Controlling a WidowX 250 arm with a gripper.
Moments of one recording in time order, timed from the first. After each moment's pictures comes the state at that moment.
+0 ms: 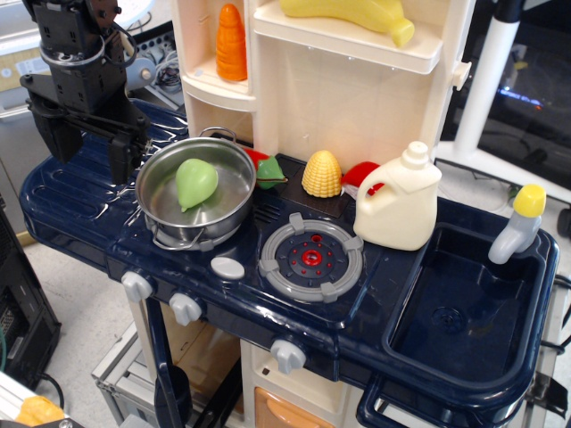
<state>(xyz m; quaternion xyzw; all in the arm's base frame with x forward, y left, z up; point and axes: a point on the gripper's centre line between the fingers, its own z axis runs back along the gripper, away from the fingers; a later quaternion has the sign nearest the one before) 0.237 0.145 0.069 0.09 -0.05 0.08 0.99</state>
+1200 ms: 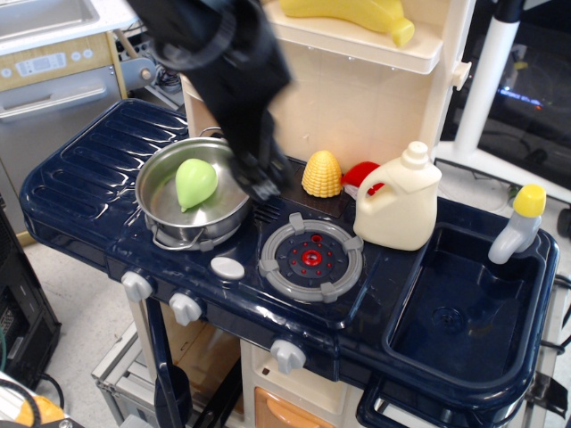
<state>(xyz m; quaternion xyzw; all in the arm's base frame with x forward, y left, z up) 0.236 -0.022 0.135 0.05 -0.23 -0.39 0.89</state>
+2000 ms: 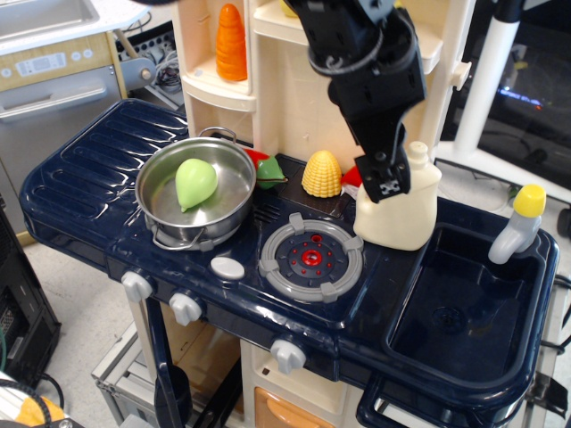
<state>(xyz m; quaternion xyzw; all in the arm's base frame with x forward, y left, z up) 0.303 -0.066 0.108 0.01 -0.23 -0.43 0.87</state>
